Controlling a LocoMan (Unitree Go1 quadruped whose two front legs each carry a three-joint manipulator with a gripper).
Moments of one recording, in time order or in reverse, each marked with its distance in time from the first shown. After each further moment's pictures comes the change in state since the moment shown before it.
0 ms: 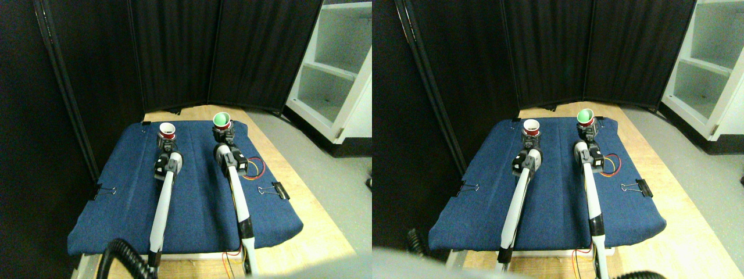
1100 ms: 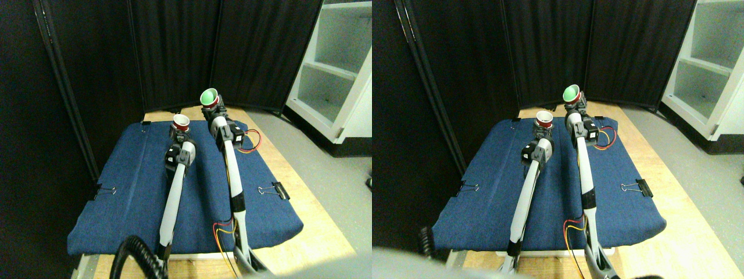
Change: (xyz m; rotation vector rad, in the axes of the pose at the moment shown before) right arm -0.003 0.070 -0.021 -0.209 0.185 0.137; left arm -0.017 -0.032 -0.036 0.041 0.110 -0.017
